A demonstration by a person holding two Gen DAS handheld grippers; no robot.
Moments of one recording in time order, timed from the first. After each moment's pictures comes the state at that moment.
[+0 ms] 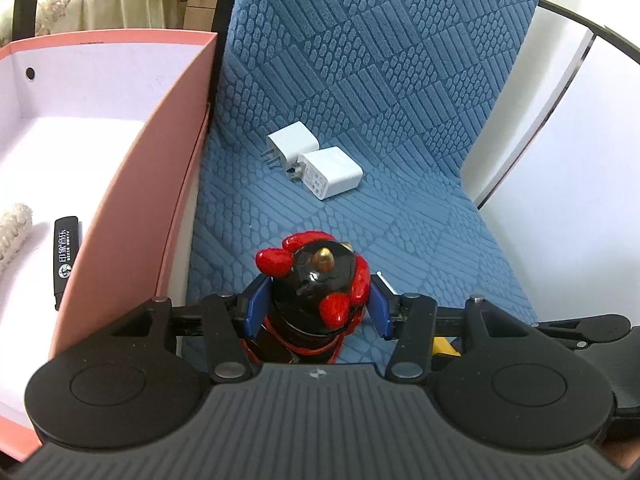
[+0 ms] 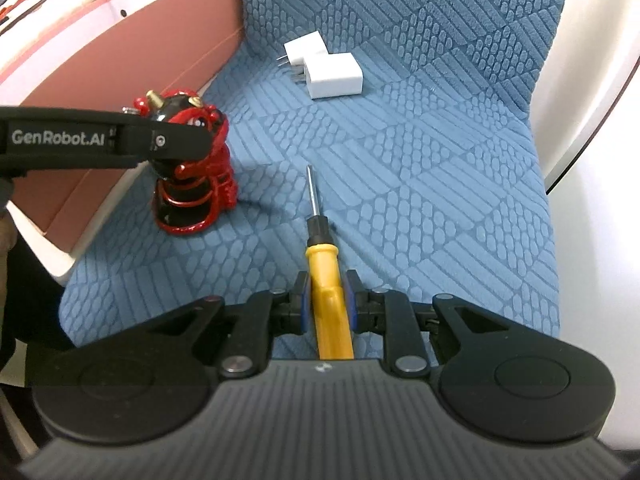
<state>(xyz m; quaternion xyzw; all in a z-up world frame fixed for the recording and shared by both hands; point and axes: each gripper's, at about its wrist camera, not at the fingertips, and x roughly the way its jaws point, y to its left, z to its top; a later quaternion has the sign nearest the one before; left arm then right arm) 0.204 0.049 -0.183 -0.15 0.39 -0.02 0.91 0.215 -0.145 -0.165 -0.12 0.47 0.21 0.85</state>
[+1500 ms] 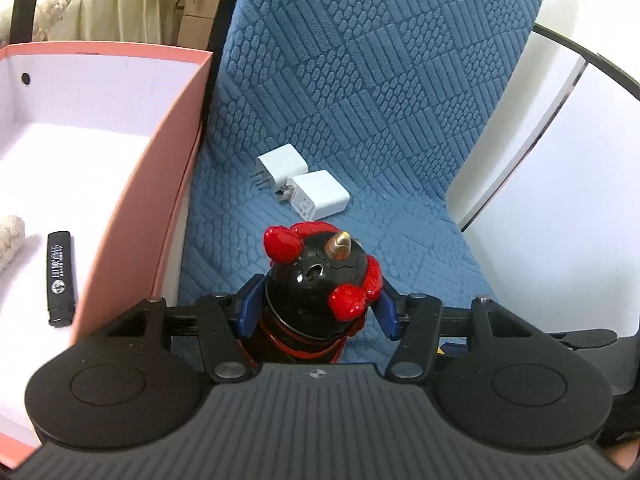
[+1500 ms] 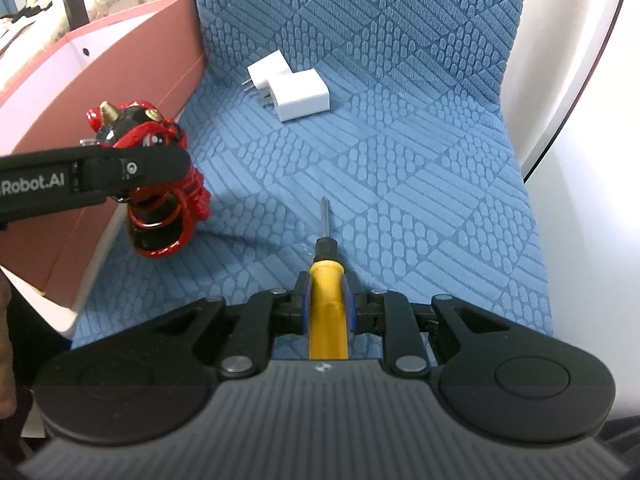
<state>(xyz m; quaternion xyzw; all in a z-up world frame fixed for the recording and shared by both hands) 0.207 0.049 -0.166 -0.16 0.37 -0.03 0.91 0.222 -0.140 -0.159 -0.08 0.48 0.17 0.86</state>
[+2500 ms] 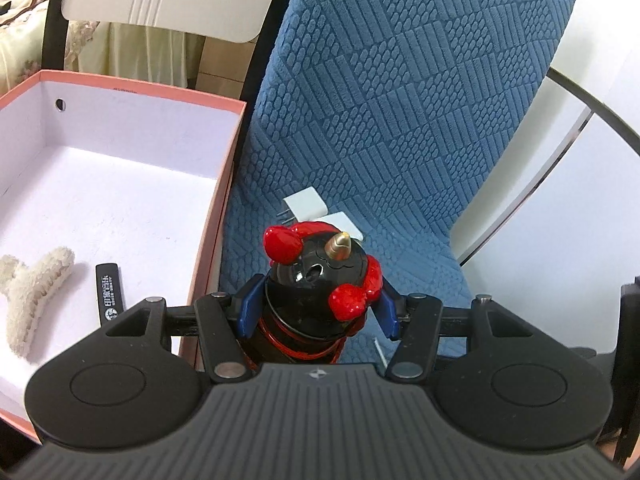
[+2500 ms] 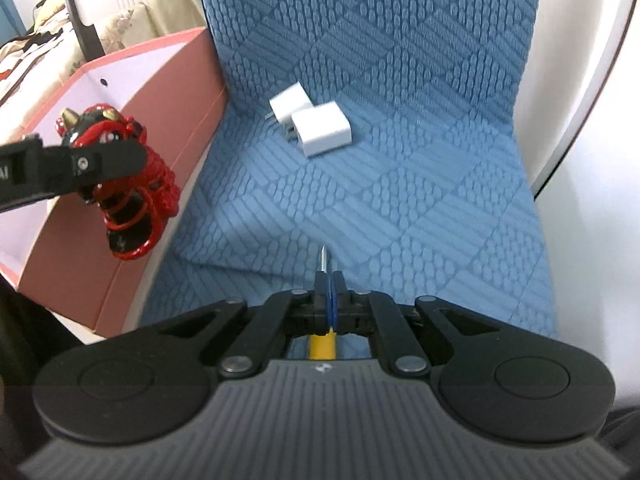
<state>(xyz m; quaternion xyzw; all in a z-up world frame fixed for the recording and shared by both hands) 0.196 0.070 -0.123 -0.18 0.36 -0.01 0.91 0.228 -0.131 -0.133 -0.05 0.48 0.18 0.86</state>
